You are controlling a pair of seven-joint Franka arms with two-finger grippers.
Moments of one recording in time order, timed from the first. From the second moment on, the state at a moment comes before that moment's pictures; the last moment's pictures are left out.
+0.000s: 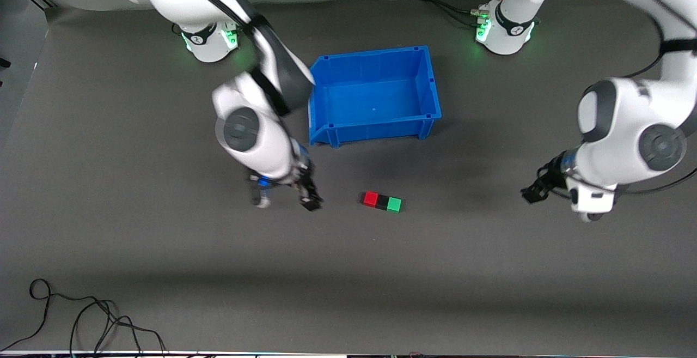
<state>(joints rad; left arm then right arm) -0.02 0.25 -0.06 -1.83 -0.06 1.93 -0.73 0.68 0.53 -0.21 -1.36 0.27 1.89 1.64</state>
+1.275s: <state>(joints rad) 0.13 -0.12 -0.11 -1.84 0.02 1.67 -0.02 0.00 0.06 -0.03 -1.49 -0.01 1.55 0.12</state>
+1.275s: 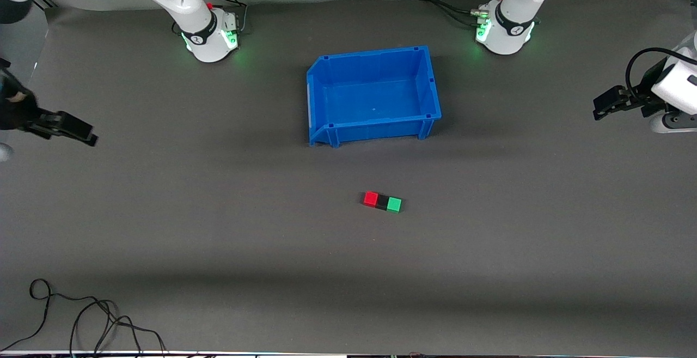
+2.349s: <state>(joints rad) 0.13 -0.12 -0.10 -1.83 0.02 1.67 -0.02 -0.01 0.06 -0.04 -1.51 0.05 1.55 0.05</state>
